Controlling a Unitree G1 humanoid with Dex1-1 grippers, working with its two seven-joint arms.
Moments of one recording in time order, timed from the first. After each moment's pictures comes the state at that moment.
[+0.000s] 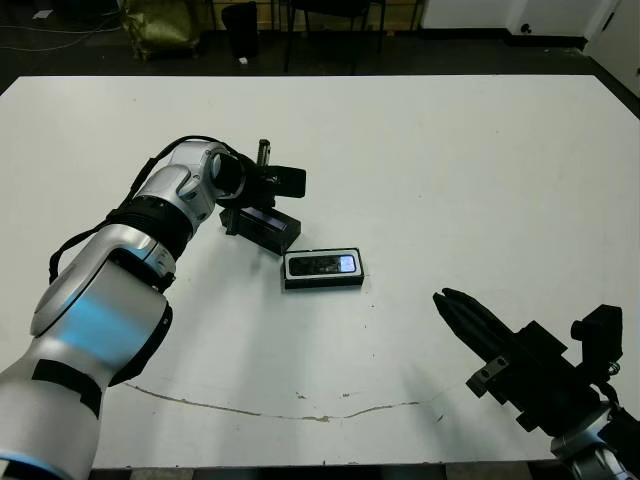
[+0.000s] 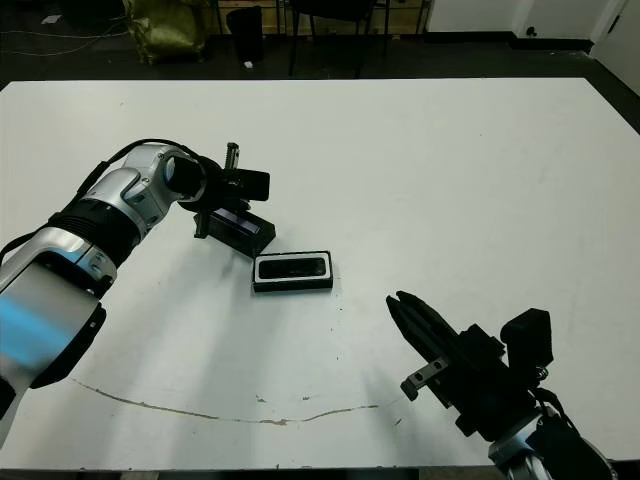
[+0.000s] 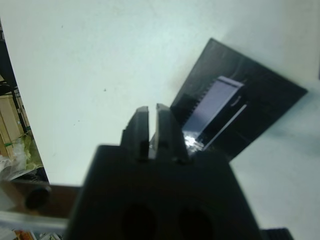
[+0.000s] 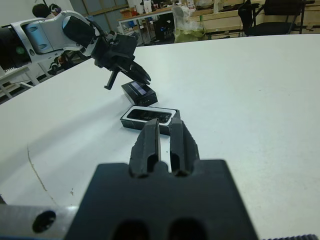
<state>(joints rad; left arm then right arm) -1.14 0.36 -0.58 1.07 0.55 -0.12 -0.87 0.43 -0.45 -0.12 -0.85 0.63 0.51 0.33</state>
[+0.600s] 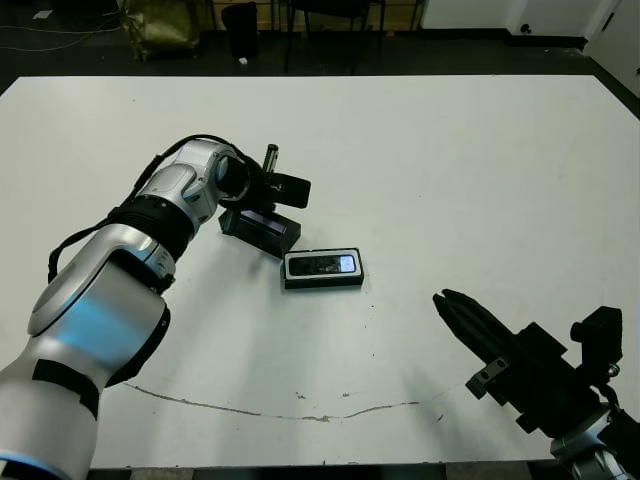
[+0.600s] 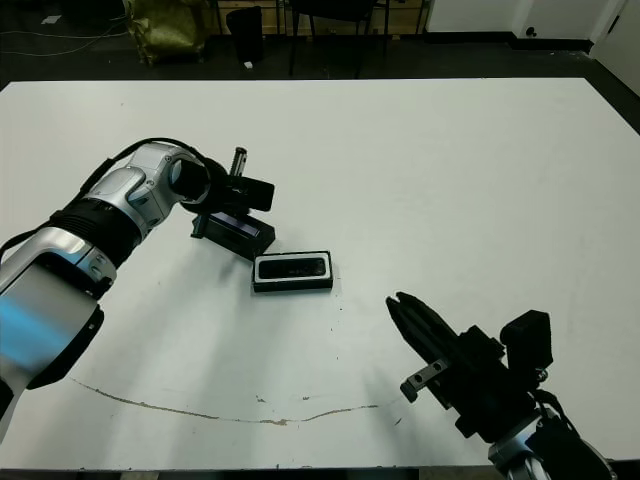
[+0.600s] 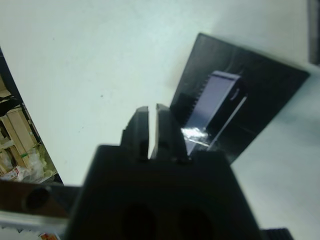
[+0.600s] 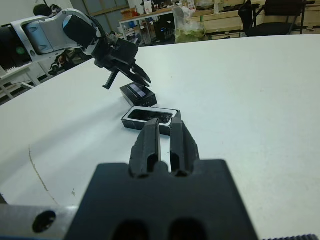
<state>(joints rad) -1.13 0.38 -0.62 0.98 0.61 -0.15 -0.93 0.42 -0.45 -0.12 -0.85 0.63 0.50 0.33</state>
